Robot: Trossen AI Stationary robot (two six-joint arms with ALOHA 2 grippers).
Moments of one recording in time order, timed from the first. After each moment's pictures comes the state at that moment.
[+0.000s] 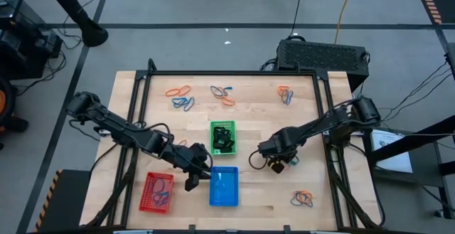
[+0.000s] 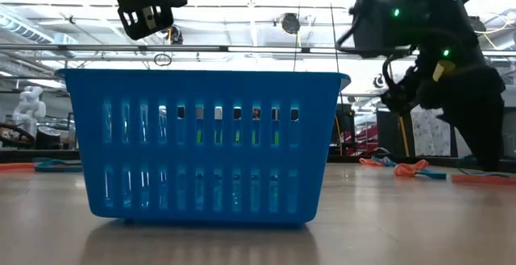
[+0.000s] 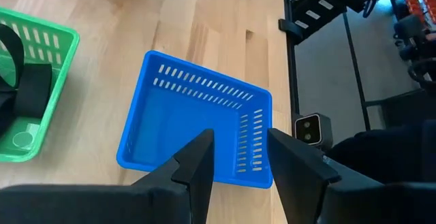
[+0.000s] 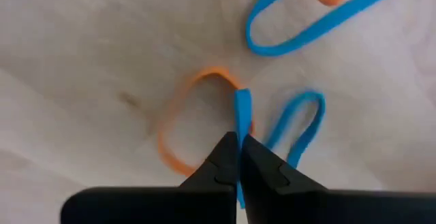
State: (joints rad) left arm -0.41 1.41 0.93 -0.18 0.00 -0.67; right arm 0.22 1.67 0.94 -0.99 -0.16 0.99
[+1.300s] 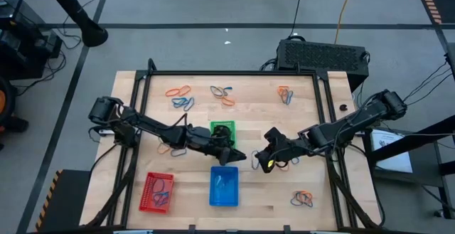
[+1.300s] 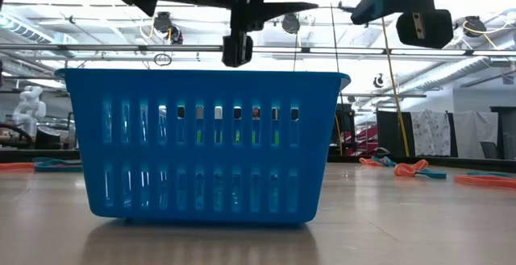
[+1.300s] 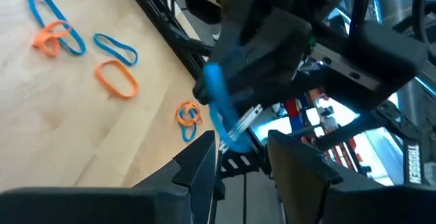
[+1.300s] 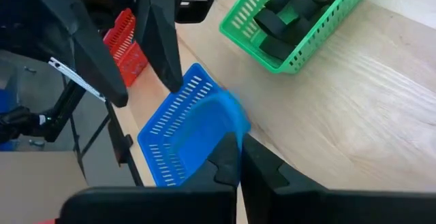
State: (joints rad) left arm -0.19 1.70 0.93 0.59 0.05 -1.07; right arm 0.39 1.31 0.94 -0.37 0.27 1.21
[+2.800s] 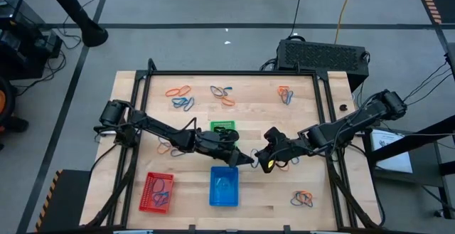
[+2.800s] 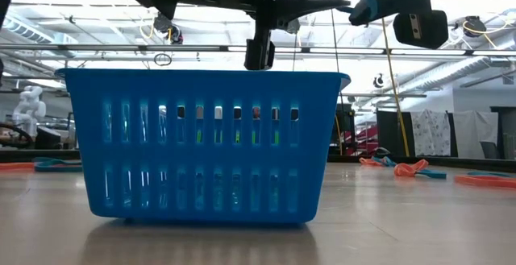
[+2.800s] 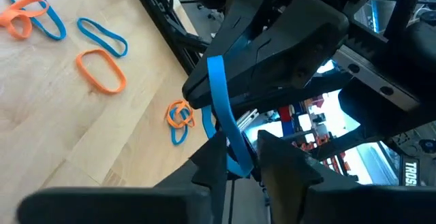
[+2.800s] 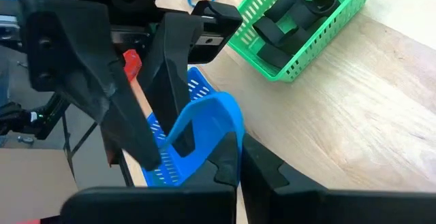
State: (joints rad) left arm -0.21 1.83 1.05 0.61 0.05 -1.14; right arm 0.39 1.31 0.94 -0.37 0.29 1.16
